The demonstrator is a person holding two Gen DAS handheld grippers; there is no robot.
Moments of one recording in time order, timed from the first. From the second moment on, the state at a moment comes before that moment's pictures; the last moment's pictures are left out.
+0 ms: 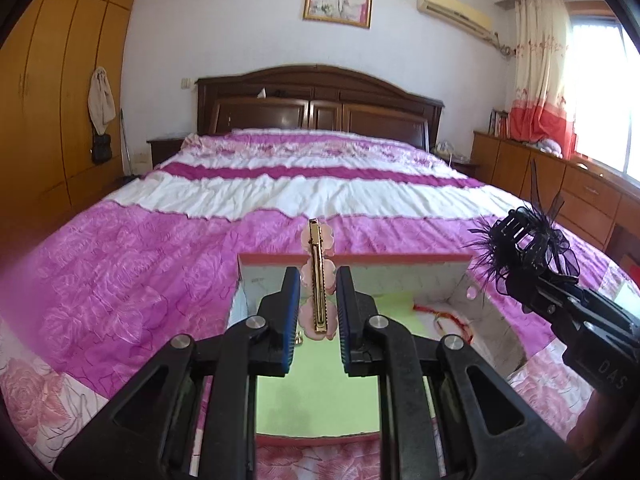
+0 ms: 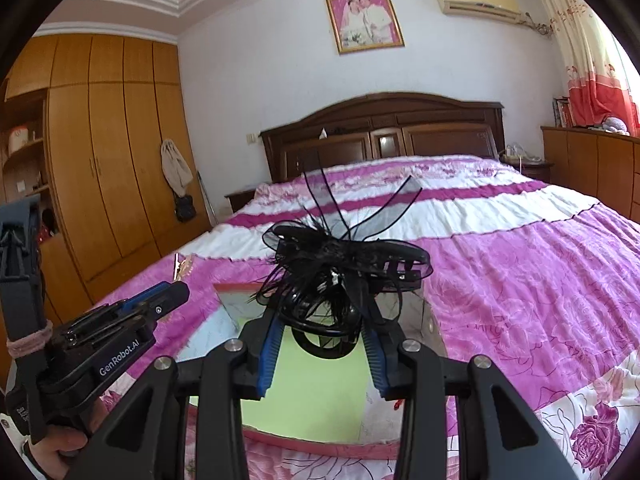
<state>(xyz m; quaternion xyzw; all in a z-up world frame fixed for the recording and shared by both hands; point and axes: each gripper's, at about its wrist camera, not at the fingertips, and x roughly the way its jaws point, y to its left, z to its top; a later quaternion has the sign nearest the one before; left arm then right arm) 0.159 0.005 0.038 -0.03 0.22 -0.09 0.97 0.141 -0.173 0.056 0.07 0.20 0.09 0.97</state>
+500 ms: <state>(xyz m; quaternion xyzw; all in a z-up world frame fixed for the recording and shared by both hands) 0.197 0.001 -0.010 -0.01 0.33 -0.07 0.94 0.194 -0.172 0.006 0.05 0.32 0.07 0.94</state>
